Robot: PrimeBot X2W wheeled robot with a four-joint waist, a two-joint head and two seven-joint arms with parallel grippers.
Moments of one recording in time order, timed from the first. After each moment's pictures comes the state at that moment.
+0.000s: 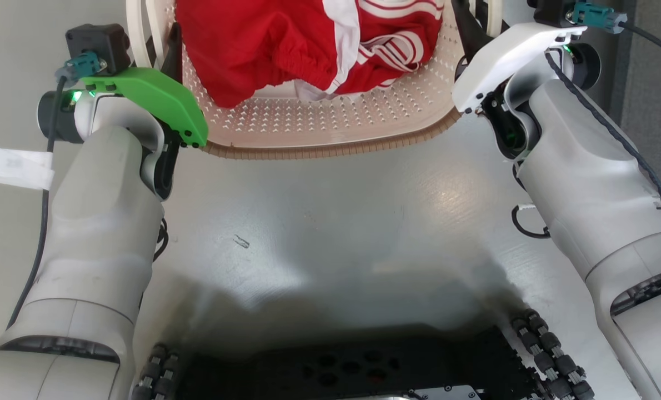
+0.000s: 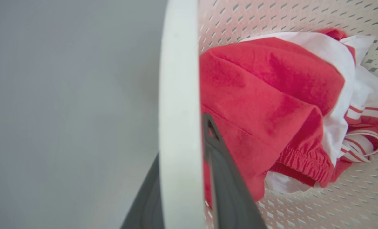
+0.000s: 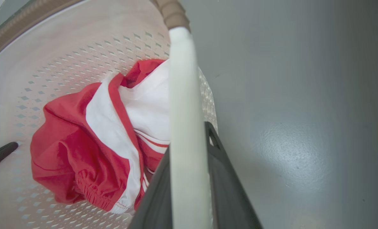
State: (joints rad) left arm -1.00 -0.01 -0.28 1.01 -0.38 -0.12 -0.21; right arm -1.03 -0.06 0.52 0.99 0.61 0.11 -0.21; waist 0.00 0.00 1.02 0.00
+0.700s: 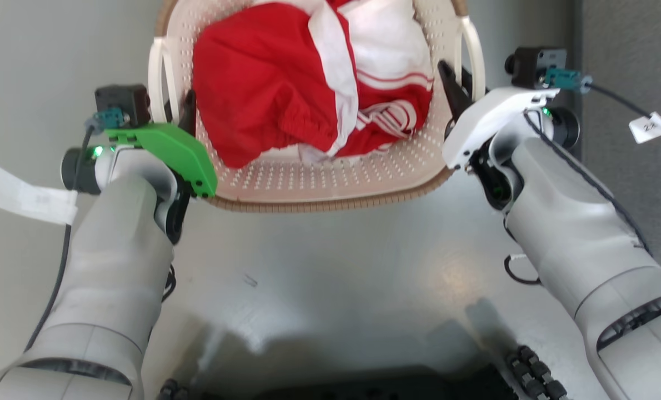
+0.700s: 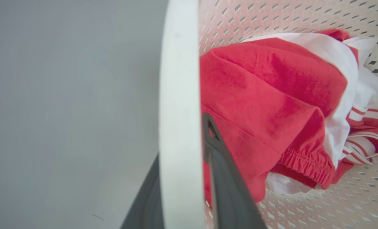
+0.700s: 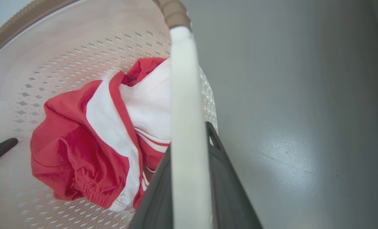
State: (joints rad) left arm -0.94 -0.02 -0.33 1.12 -0.42 -0.12 -0.23; right arm -0.94 -0.05 0.59 1.06 0.67 0.11 -0.23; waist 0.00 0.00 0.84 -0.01
